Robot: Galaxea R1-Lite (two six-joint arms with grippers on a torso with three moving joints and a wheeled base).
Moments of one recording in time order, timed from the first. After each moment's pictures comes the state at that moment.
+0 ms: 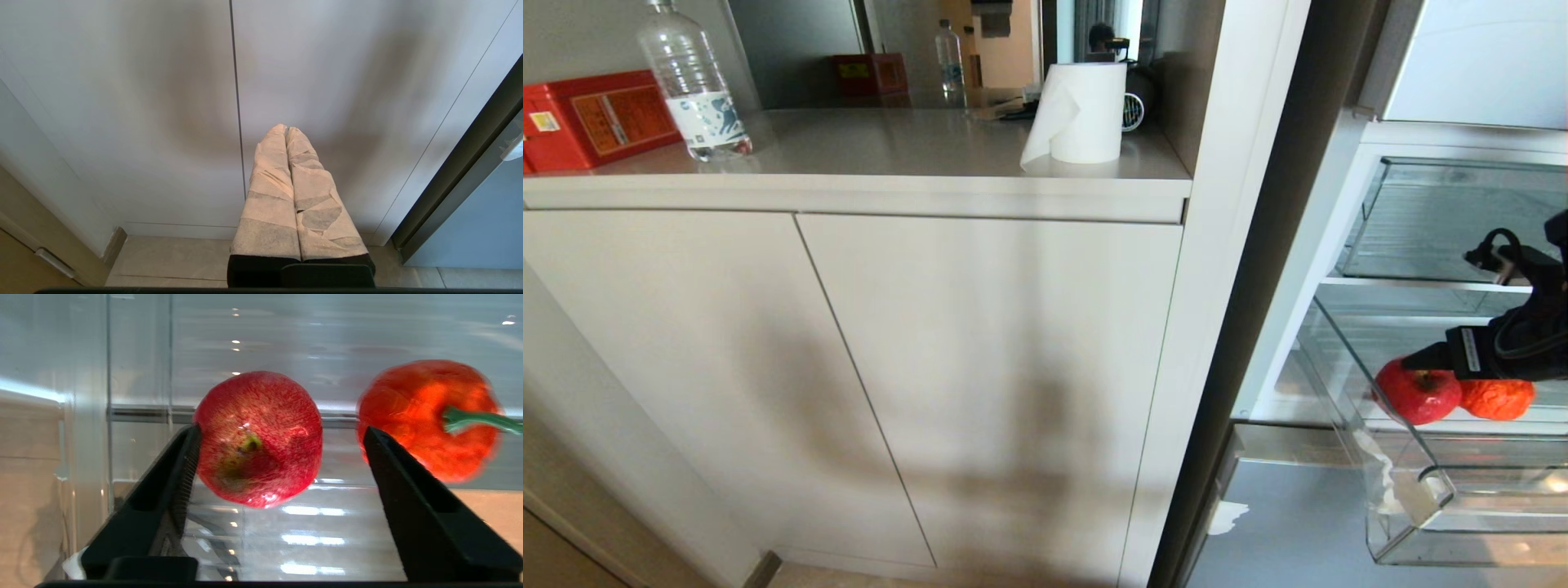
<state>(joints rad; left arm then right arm) -0.01 0.00 0.00 0.00 0.00 0.00 -0.22 1.68 -1.19 0.28 0.08 -0.09</state>
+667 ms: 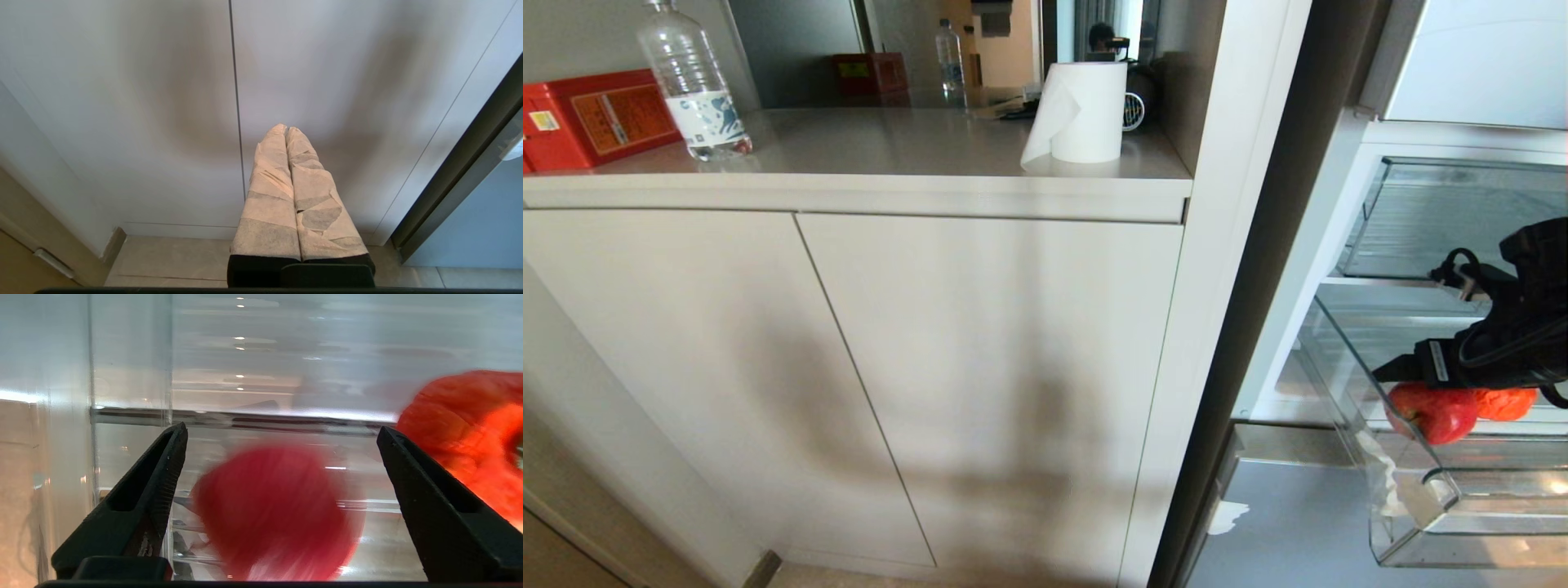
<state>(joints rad) -0.01 0.00 0.00 0.00 0.00 0.00 -0.20 1.76 -1.19 0.25 0.08 -0.09</state>
